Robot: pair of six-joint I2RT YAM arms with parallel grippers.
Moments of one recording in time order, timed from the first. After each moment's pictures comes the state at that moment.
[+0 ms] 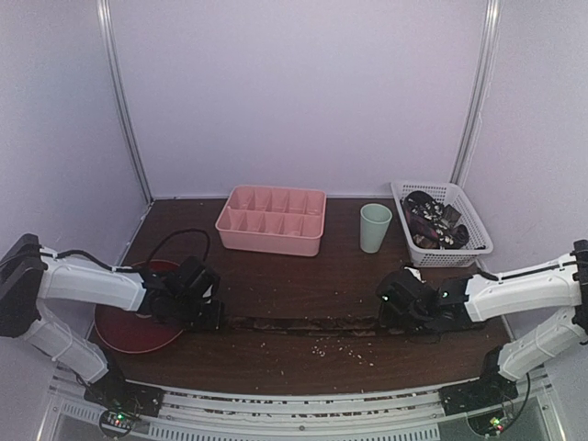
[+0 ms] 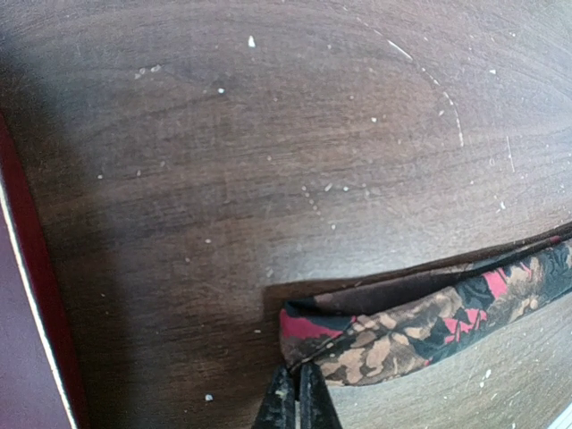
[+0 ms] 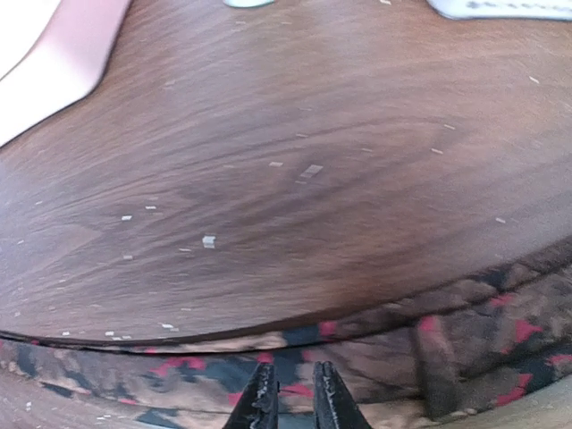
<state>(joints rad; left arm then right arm) -0.80 1.42 0.61 -0.27 -0.05 -0.70 0.99 1.33 0.62 -0.35 0.50 1.12</state>
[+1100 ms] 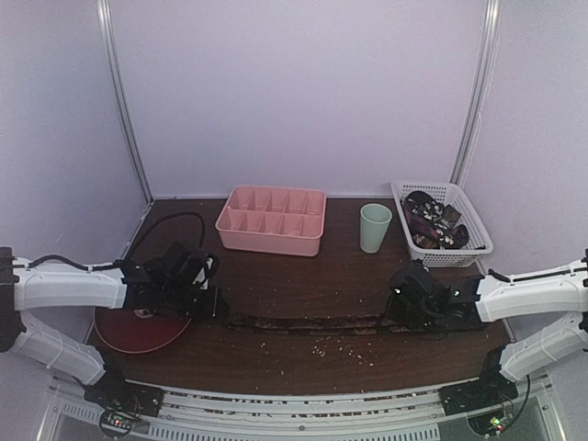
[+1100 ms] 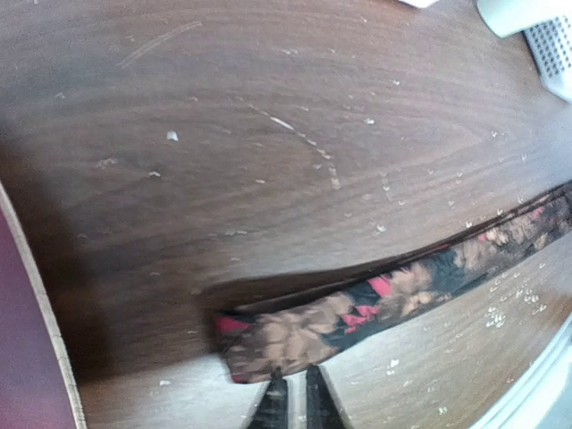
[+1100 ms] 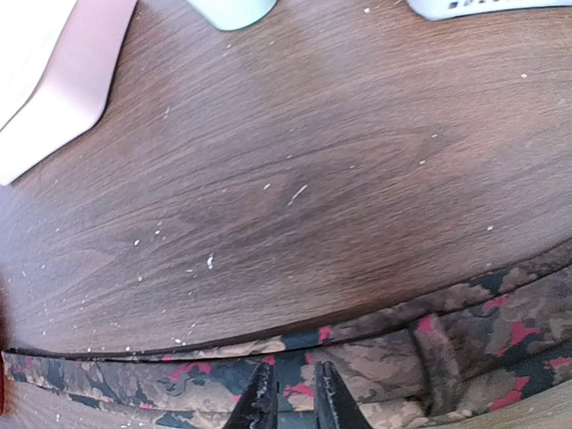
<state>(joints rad) -0.80 1.26 0.64 -0.29 0.00 -0.67 0.92 1.24 0.56 -0.31 0.46 1.13</state>
